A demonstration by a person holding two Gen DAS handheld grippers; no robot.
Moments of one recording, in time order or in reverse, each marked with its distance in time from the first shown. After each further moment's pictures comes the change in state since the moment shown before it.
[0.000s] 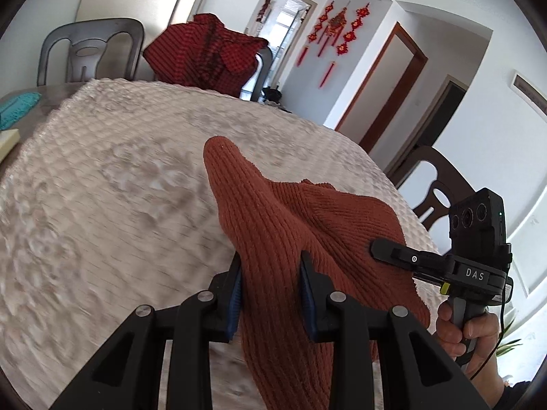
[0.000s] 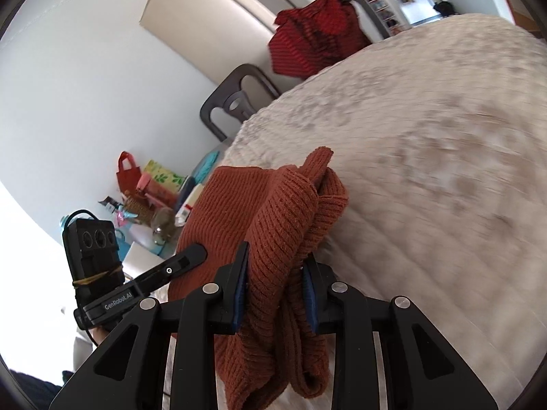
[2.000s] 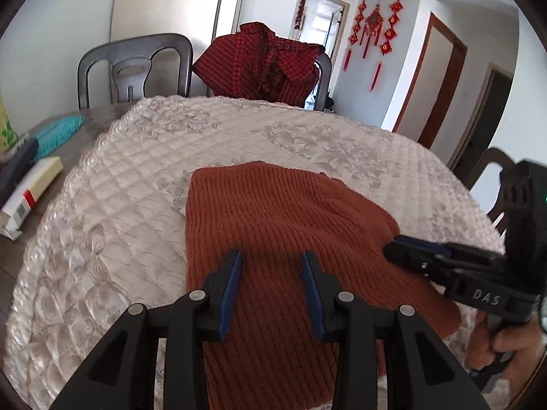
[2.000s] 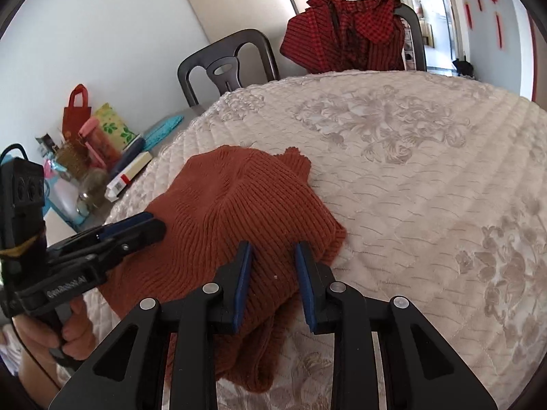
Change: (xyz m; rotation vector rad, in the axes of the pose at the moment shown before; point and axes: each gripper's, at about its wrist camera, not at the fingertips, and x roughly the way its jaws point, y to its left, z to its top) left arm 0.034 0.048 0.018 0.059 -0.039 0.274; right arm 0.102 0.033 0.031 -0.297 0.064 -0.287
